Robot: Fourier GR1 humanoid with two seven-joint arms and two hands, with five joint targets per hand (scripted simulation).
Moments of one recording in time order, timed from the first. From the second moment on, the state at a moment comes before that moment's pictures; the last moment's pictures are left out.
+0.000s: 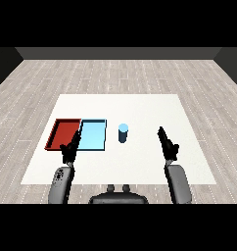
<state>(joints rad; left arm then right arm) 0.01 0.07 0.00 -1.56 -0.01 0.01 0.06 -0.02 -0.11 0.00 -1.61 0.03 0.01 0.02</state>
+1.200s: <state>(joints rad) 0.02 0.06 0.04 -1.61 0.04 -0.08 -0.35 -0.06 -0.07 -0.10 -1.50 -0.21 0.24 -0.21</state>
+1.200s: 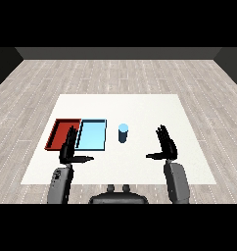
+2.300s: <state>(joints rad) 0.05 0.05 0.05 -1.67 0.05 -0.08 -0.33 -0.39 -0.01 -0.08 -1.05 -0.28 0.09 -0.25</state>
